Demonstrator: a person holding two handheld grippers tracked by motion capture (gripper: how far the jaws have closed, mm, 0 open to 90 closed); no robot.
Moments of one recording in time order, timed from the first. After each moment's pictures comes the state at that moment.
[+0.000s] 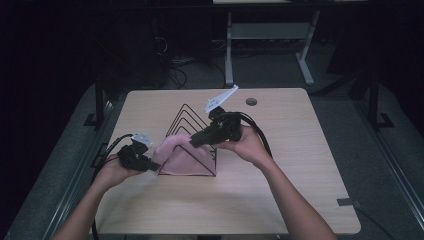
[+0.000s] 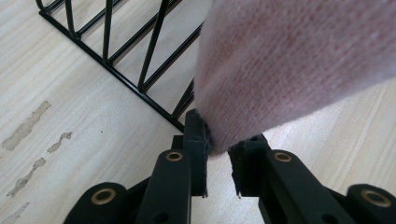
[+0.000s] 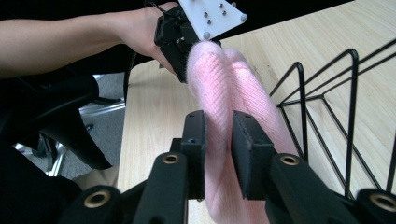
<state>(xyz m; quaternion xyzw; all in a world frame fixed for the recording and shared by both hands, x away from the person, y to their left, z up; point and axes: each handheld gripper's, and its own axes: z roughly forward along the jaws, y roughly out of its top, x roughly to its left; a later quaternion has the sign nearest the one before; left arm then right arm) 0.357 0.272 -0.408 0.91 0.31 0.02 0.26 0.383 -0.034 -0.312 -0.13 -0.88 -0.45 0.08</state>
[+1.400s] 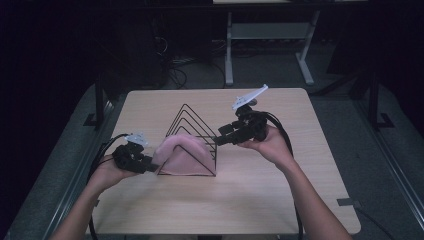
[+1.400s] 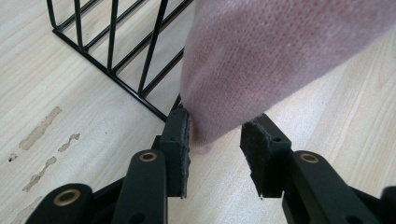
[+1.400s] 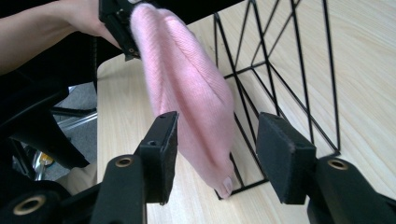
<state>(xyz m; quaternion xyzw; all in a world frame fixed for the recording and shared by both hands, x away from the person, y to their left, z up) 0.347 0.279 -0.395 0.91 0.30 0.03 0.28 0.385 -0.097 -0.316 -0.21 -0.87 -0.44 0.05</state>
